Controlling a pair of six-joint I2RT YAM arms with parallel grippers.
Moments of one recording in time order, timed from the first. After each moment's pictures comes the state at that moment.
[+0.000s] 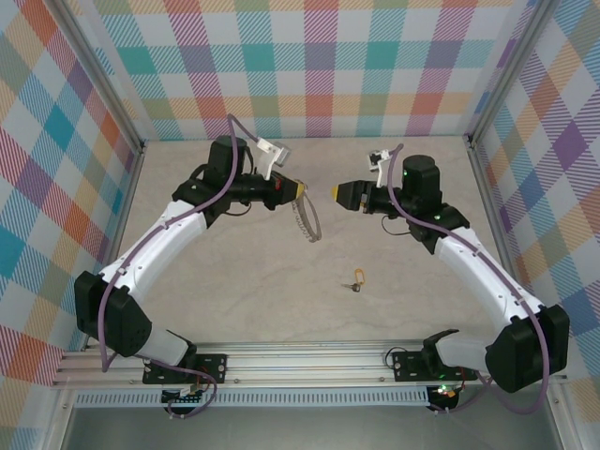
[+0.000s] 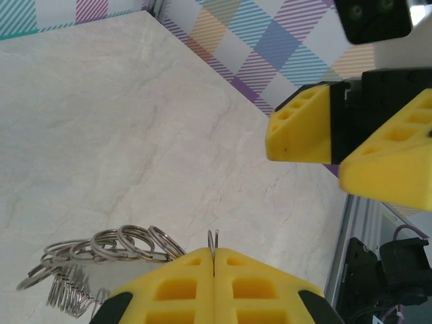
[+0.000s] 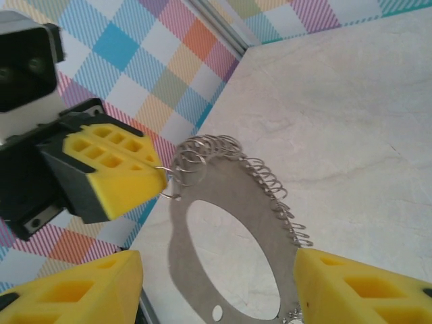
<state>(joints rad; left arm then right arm) -0.47 1.47 1.37 -0.43 0.65 -0.13 0.37 1.24 1.07 -0.20 -0.68 0.53</state>
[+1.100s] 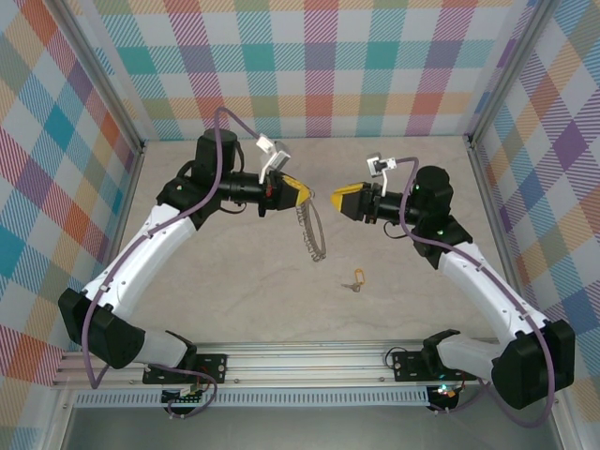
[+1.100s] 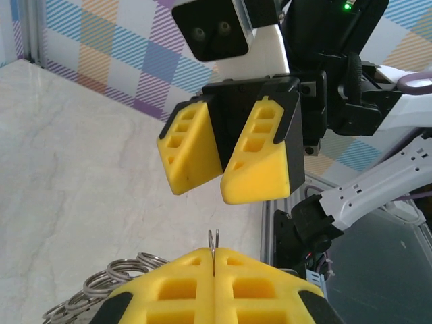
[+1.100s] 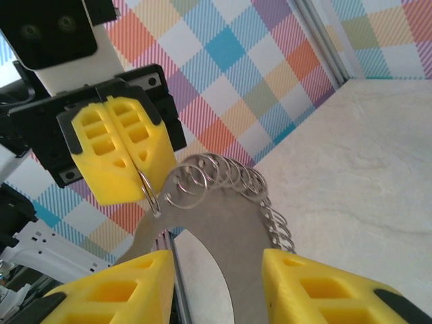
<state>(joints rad) -0.49 1.40 1.45 -0.50 0.94 0.01 0.37 1.14 0.92 0.17 -0.92 0.57</state>
